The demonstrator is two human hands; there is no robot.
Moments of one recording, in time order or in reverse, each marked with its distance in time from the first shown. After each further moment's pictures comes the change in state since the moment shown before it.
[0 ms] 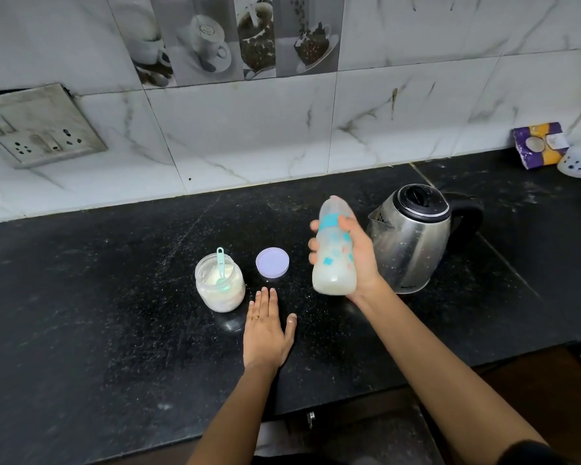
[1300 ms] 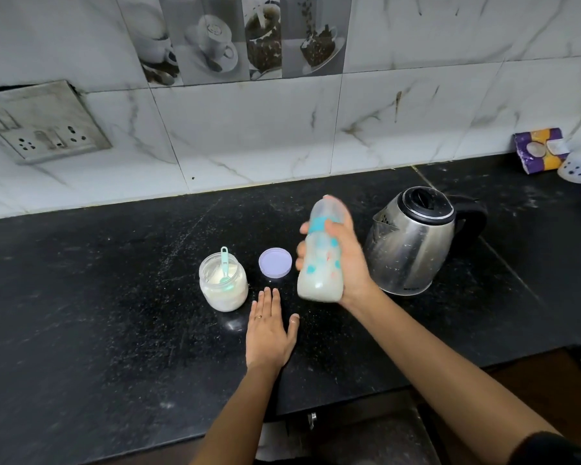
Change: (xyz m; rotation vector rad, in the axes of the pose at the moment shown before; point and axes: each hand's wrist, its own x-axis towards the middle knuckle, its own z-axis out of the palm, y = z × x) left_hand -0.001 -0.001 -0.001 0.002 0.019 0.019; right_hand -0.004 0.016 0.023 -0.153 0.043 -0.061
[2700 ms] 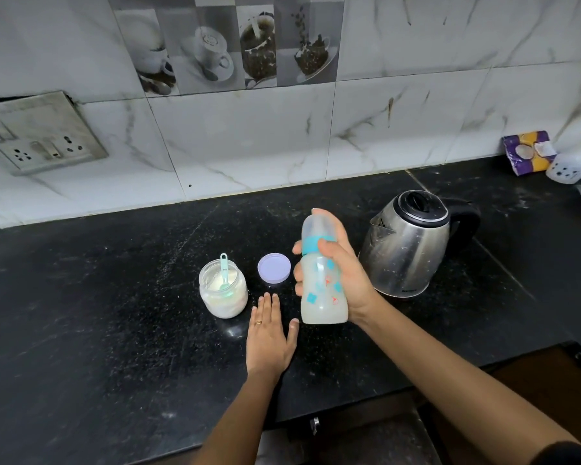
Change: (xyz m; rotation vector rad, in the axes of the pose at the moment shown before) left_hand 0.001 -0.003 0.000 0.006 -0.023 0.016; right_hand -0.019 0.000 -0.001 -0.111 -0.074 0.026
